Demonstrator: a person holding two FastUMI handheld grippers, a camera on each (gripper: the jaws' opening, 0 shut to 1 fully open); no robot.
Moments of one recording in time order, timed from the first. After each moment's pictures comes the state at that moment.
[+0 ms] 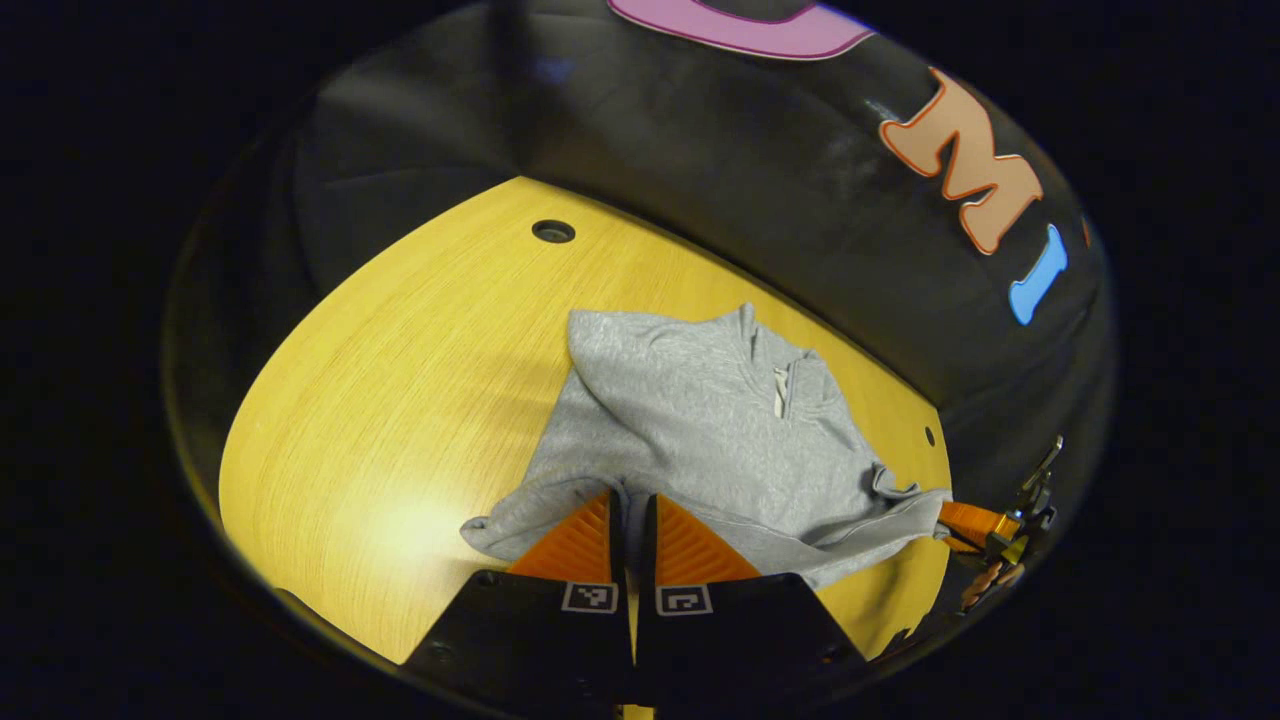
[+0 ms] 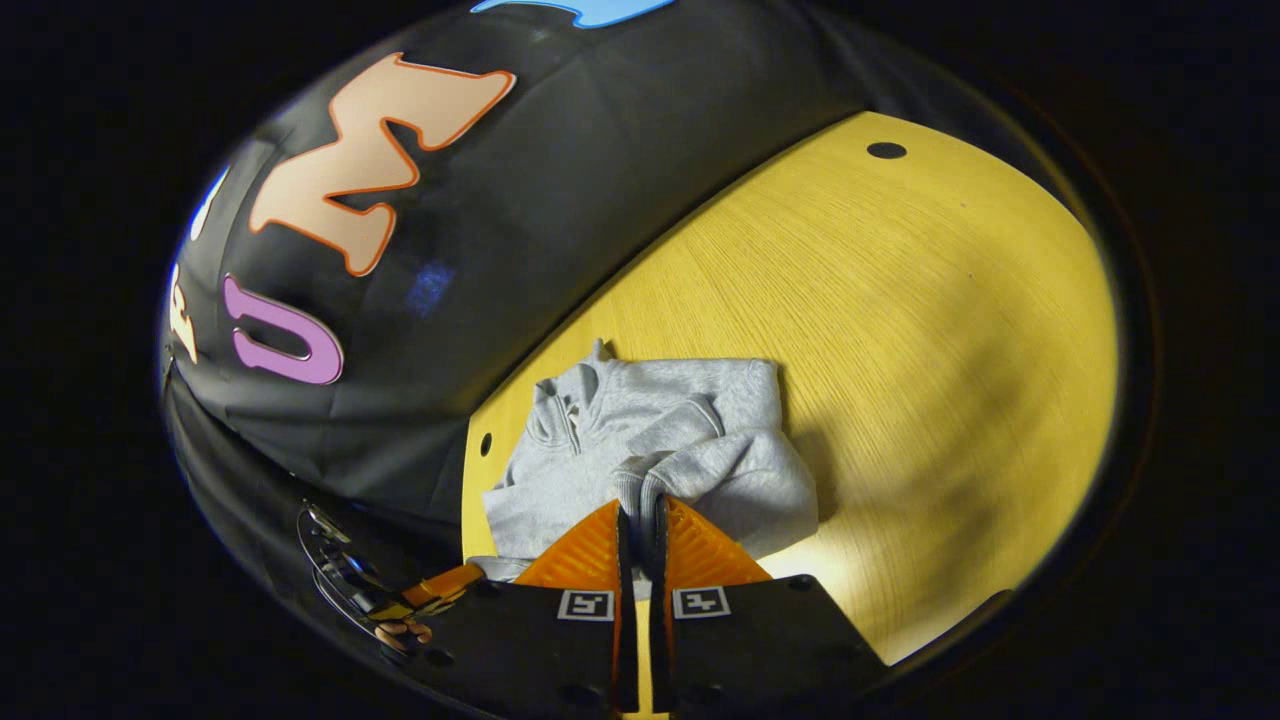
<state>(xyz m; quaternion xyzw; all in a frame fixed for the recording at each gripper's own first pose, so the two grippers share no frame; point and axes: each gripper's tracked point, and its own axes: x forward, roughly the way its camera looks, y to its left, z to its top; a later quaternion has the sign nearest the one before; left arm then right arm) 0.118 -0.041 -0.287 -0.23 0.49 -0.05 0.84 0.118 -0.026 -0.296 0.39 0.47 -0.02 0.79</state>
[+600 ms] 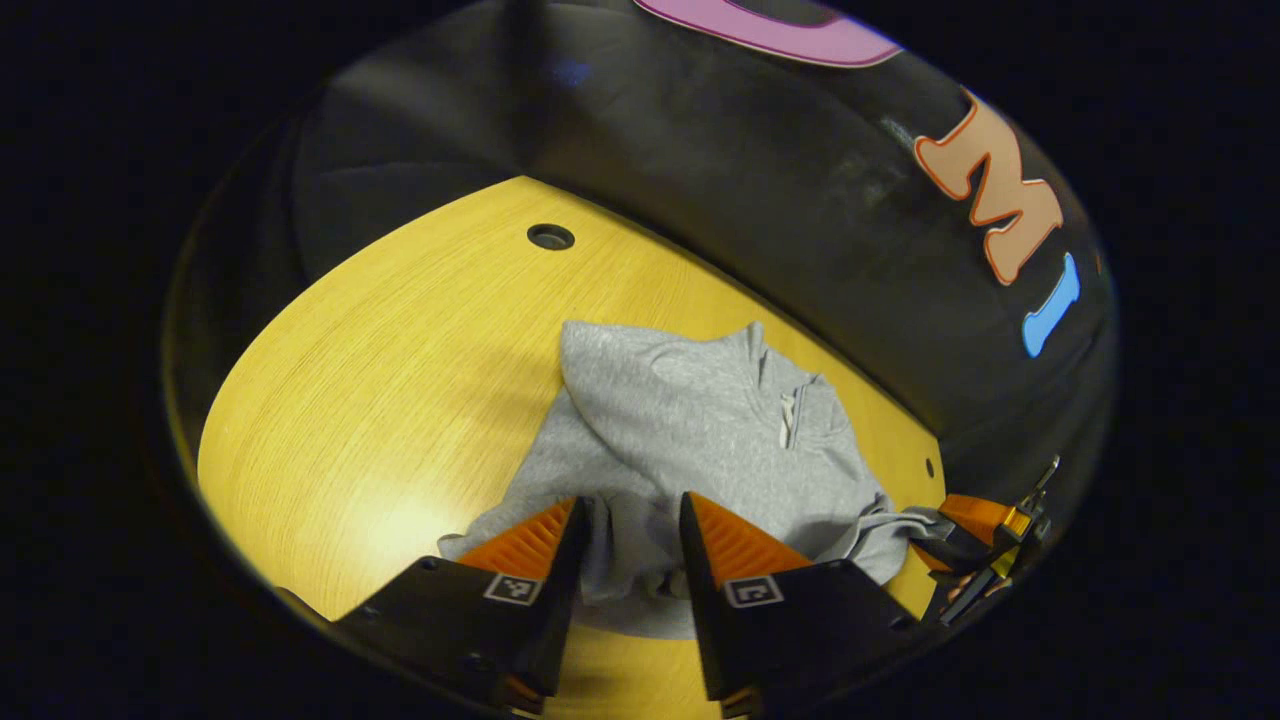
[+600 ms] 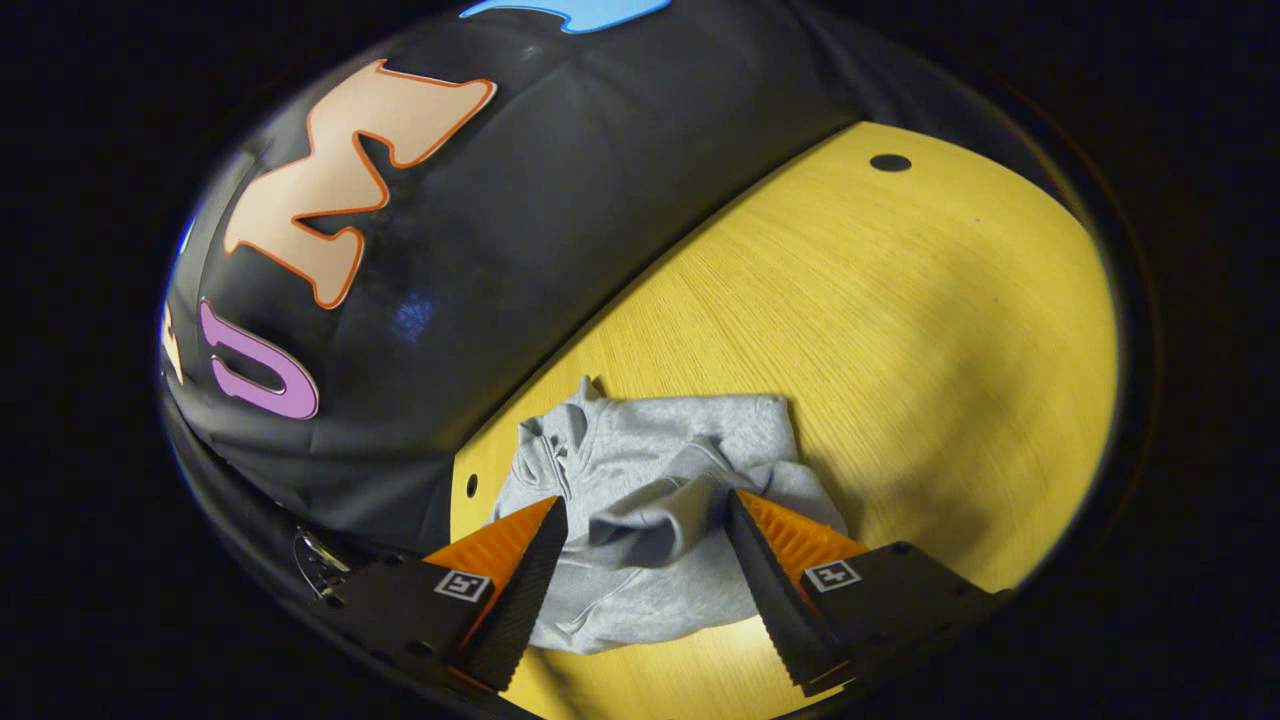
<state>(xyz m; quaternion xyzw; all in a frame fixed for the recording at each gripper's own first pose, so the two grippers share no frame) 0.156 -0.043 -0.285 -0.26 0.44 -0.04 0.86 0.158 -0.032 -0.301 0.38 0.42 -0.05 0.82</state>
